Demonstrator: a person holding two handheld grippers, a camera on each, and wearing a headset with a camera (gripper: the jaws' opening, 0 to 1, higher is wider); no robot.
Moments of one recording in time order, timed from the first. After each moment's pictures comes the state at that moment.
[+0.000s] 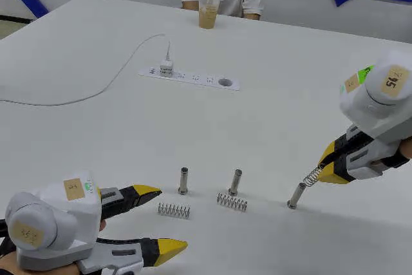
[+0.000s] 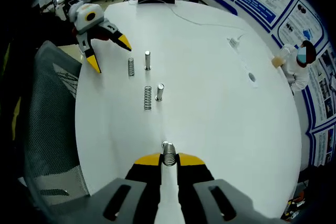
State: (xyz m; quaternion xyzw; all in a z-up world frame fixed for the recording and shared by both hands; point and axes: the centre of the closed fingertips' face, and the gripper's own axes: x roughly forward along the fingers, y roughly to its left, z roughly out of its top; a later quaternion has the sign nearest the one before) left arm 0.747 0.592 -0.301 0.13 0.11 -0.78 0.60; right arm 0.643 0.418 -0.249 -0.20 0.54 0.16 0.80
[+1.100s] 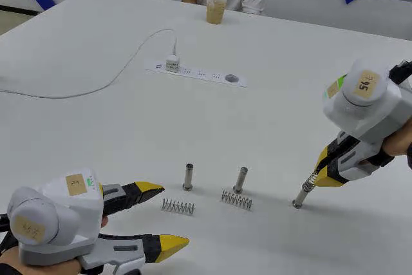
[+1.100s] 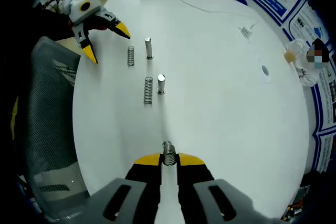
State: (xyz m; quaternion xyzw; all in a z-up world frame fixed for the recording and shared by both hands) left arm 0.750 0.595 -0.304 0.13 0.11 -0.78 0.61; right arm 0.649 0.415 -0.279 -0.19 0.58 0.18 0.77
